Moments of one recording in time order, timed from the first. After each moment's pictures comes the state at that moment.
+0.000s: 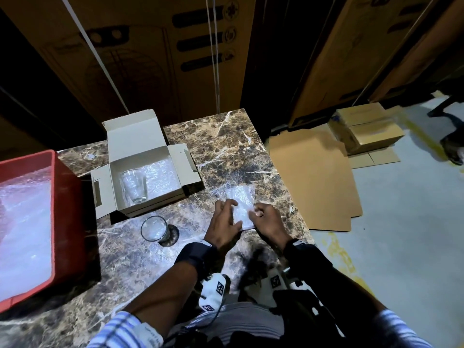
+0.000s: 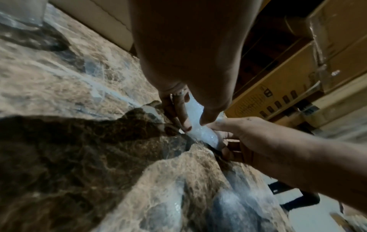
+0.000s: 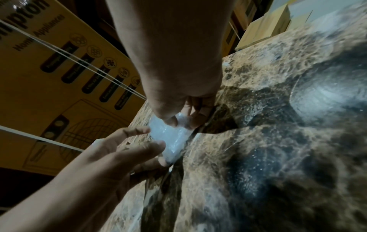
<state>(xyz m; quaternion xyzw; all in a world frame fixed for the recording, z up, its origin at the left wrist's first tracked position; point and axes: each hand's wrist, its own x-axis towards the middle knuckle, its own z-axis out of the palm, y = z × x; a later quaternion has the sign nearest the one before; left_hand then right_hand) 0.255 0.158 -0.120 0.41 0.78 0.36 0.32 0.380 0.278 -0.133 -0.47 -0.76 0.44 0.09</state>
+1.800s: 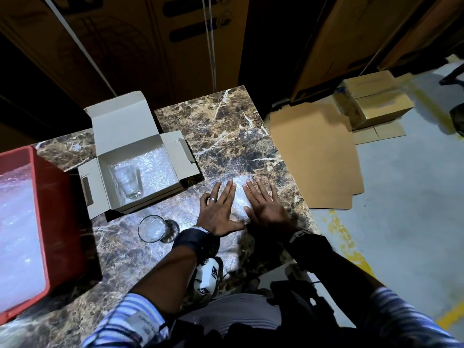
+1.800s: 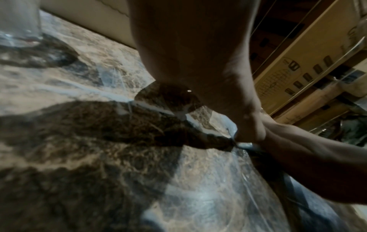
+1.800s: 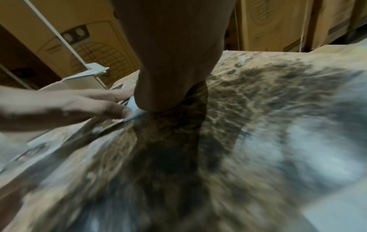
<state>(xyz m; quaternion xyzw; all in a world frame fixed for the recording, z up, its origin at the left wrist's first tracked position) 0.216 0.169 -0.144 0.55 0.79 0.02 0.27 0.383 0.297 -0.186 -0.23 -0.97 0.08 0.01</state>
